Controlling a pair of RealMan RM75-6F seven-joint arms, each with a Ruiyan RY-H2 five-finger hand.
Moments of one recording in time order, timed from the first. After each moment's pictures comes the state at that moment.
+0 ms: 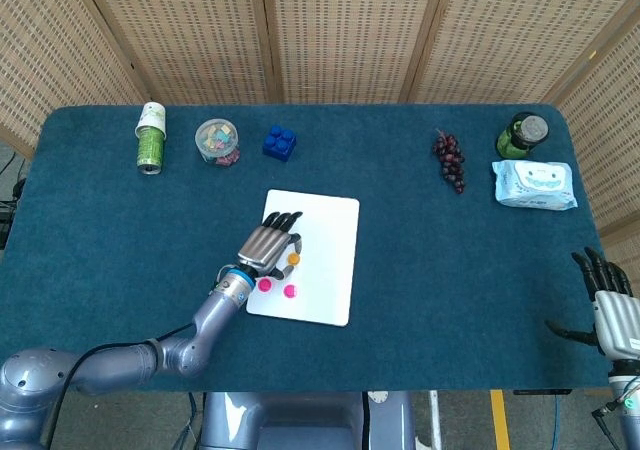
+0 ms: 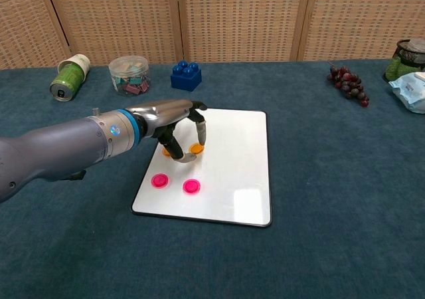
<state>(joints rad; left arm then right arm) -0.94 -1.82 -0.24 -1.23 0.88 0.79 0.40 0.11 -1.18 0.10 -1.38 -1.40 1.34 0.25</state>
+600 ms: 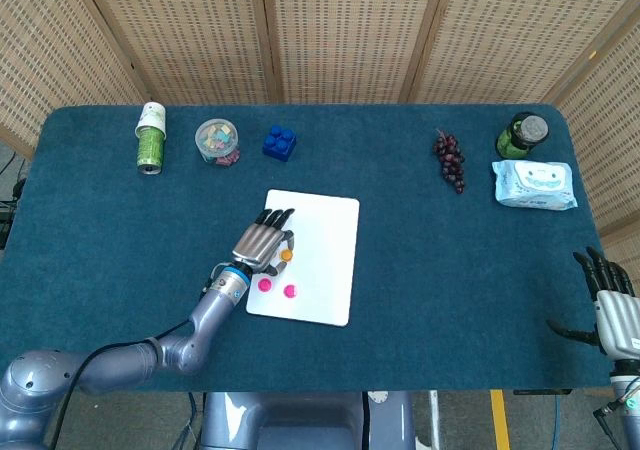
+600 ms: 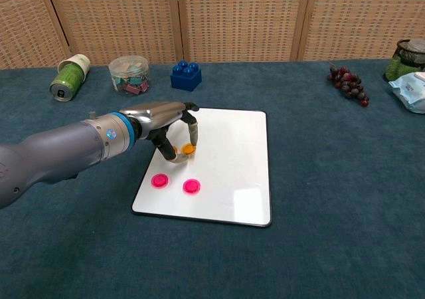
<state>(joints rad) -0.94 -1.84 -0.22 -1.16 0.90 0.80 0.39 0.11 -1.18 0.10 -1.38 -1.40 1.34 0.25</state>
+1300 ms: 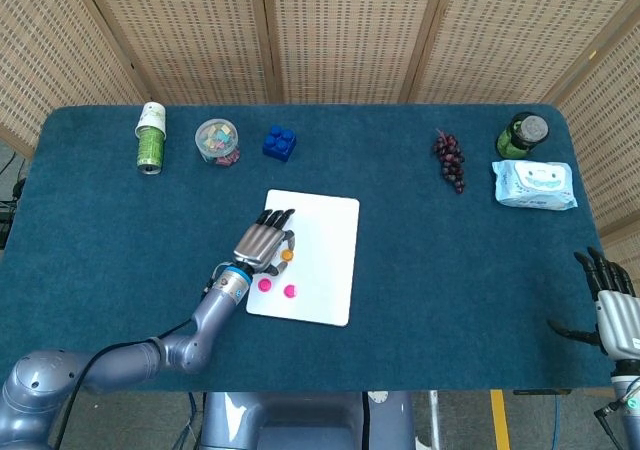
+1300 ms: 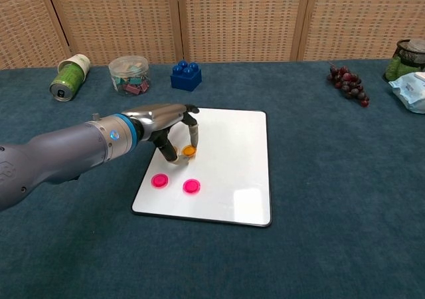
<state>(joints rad) -0.95 -1.85 -0.22 -1.13 0.87 0.78 0.40 0.11 -1.17 0.10 -1.38 -1.40 1.34 0.27</state>
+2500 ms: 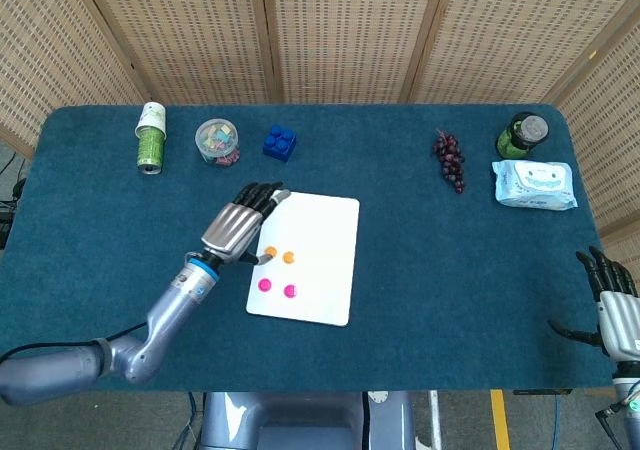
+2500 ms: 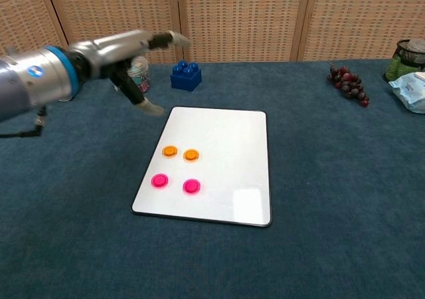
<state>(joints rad) -0.81 -1.49 -0.23 -1.54 1.16 0.98 0.24 0.10 -1.17 0.10 -1.40 -1.41 1.37 0.26</state>
